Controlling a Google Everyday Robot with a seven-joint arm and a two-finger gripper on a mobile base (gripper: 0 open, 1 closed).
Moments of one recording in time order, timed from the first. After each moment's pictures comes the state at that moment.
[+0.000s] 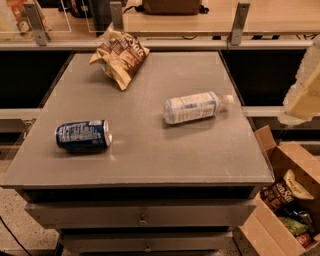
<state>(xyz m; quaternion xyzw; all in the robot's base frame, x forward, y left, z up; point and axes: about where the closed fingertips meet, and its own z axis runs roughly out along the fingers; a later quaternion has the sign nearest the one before) 0.404 -0.169 1.088 -0.61 0.73 -0.13 0.27</state>
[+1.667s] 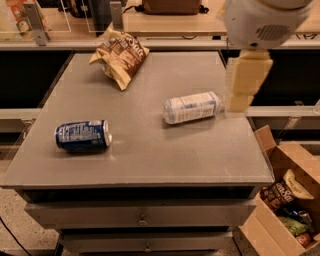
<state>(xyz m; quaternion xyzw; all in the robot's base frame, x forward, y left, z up) 0.474 -0.120 1.030 -0.69 0.68 -0.15 0.19</state>
